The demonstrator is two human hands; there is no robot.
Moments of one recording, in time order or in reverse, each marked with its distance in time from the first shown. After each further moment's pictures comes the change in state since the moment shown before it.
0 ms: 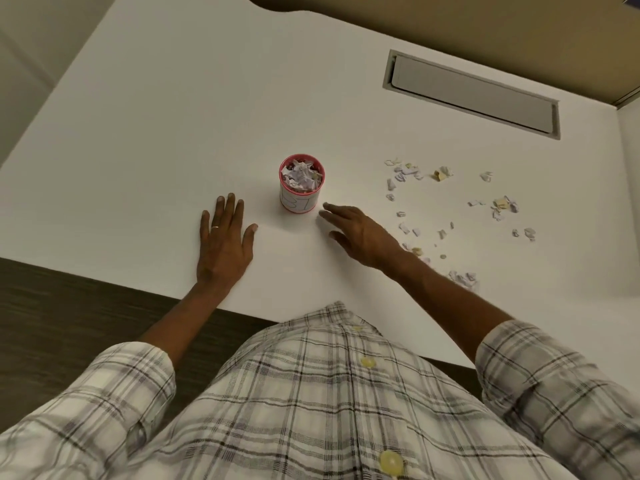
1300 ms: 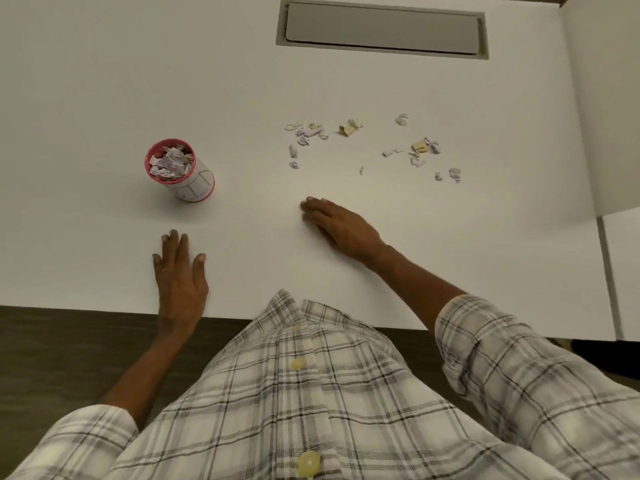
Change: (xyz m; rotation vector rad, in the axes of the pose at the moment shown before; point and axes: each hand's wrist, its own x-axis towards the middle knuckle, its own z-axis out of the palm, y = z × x) left_hand -0.081 0.111 0.022 -0.224 0.013 -0.100; right_hand -0.127 0.120 0.023 0.094 0.312 -0.096
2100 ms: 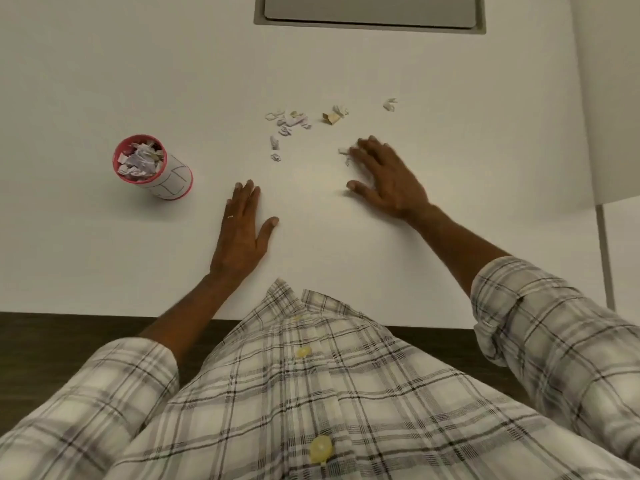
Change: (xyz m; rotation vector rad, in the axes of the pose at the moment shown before) left_hand 0.050 0.126 0.045 -0.017 -0.168 0.345; right_hand -0.021 0.101 -0.071 -0.125 -0.083 0.340
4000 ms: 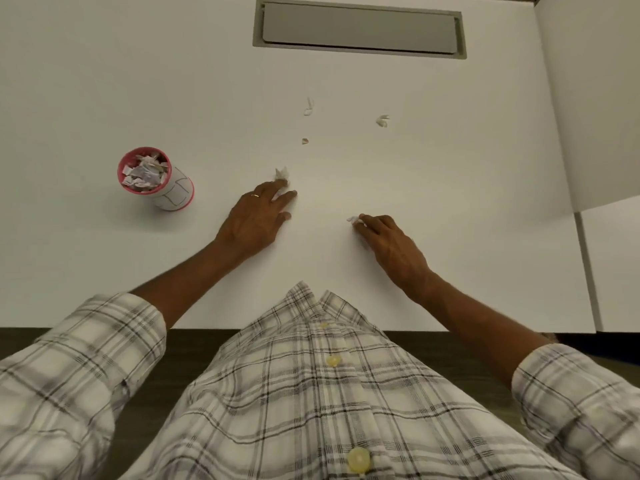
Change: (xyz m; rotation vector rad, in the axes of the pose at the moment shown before) left_hand 0.061 0.004 -0.013 0.280 -0.034 0.414; right_hand -0.098 -0.063 0.003 -0.108 -0.097 0.052
